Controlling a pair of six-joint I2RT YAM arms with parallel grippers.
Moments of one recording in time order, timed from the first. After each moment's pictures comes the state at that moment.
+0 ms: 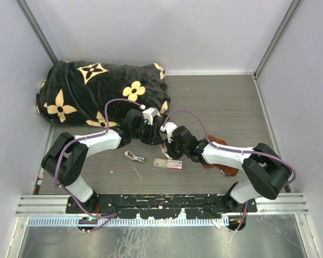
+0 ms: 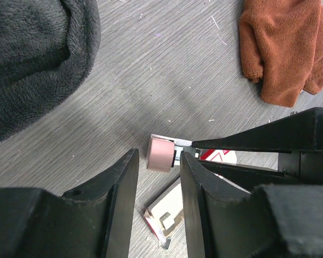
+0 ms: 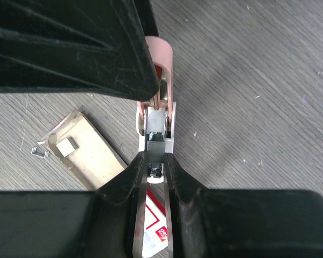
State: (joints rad) left arm -0.62 1.63 0.86 0.10 0.42 -0.40; right arm 0.81 1.46 0.68 0.00 -0.03 0.09
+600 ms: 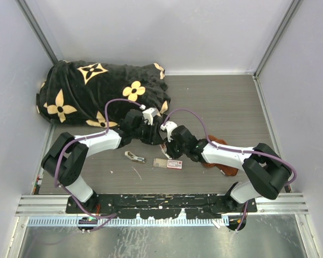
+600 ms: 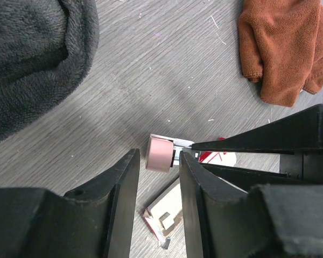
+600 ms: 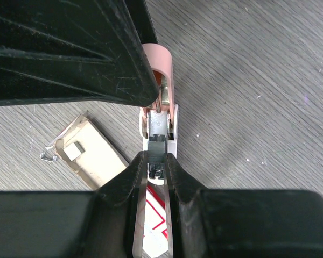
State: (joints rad) left arm -0.62 1.63 0.86 0.10 0.42 -0.40; right arm 0.81 1.46 0.70 -0.01 -0.03 0.14
